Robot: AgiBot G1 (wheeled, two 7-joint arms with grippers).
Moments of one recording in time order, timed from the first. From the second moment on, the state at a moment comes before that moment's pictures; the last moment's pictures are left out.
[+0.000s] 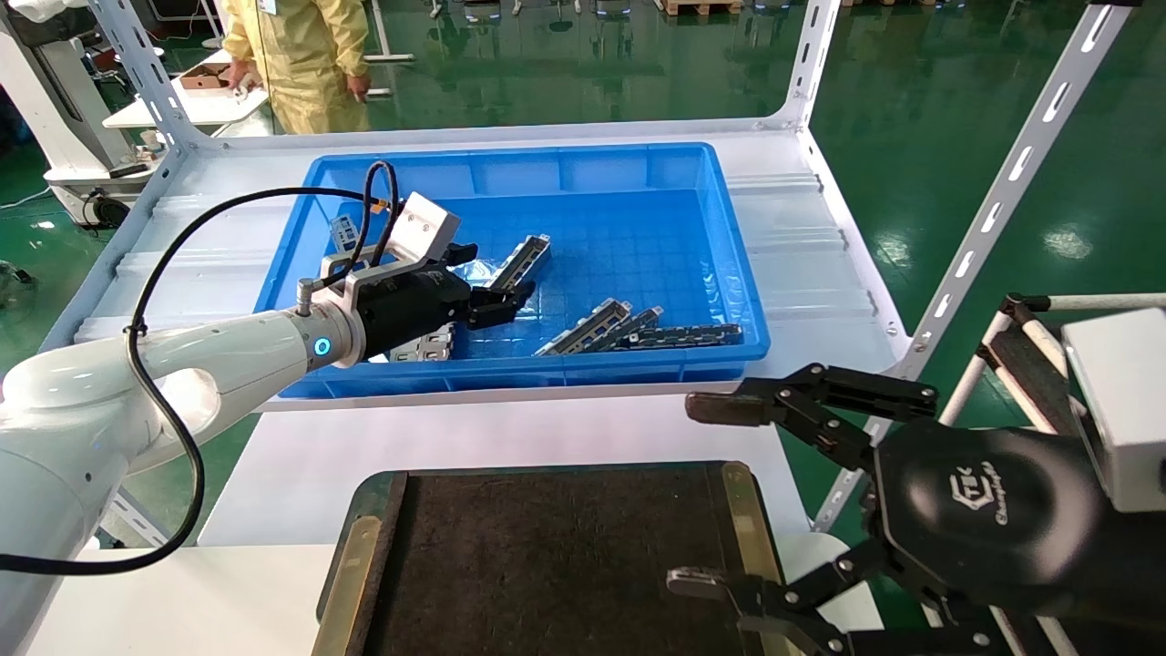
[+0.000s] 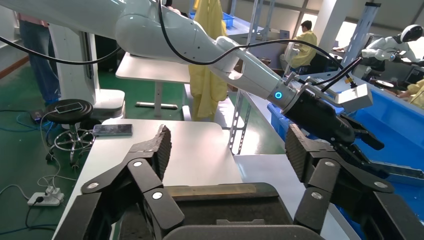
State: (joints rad) left arm -1.62 1.32 0.44 -0.06 1.22 0.75 0.27; right arm 1.08 -0.61 -0.29 1.28 -0.73 -1.49 0.18
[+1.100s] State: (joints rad) left arm -1.62 1.31 0.41 -0.03 1.17 0.80 0.31; right arm 1.08 -0.61 -0.29 1.28 -0.73 -1.49 0.18
